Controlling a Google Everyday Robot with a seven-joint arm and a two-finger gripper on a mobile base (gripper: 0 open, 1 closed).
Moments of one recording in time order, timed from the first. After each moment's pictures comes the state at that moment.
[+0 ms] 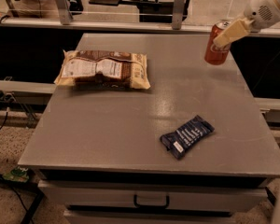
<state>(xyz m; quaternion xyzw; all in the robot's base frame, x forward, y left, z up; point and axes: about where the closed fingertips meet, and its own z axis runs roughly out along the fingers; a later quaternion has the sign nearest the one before) 0.679 -0.254 0.960 -0.43 0.83 0.10 0.34</state>
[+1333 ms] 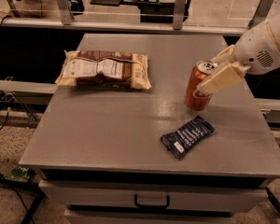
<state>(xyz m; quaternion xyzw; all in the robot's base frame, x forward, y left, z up) 0.522 -0.171 0.930 -0.53 0.77 0.17 0.30</state>
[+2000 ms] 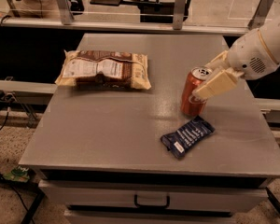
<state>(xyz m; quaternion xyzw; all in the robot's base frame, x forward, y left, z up) 0.519 -0.162 0.915 -0.54 0.77 0.18 0.29</state>
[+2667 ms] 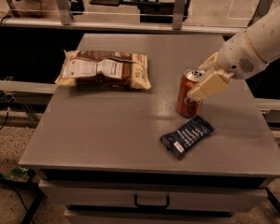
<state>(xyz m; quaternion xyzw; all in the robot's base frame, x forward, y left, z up) 0.525 -0.153 0.902 -0.56 0.77 0.16 0.27</state>
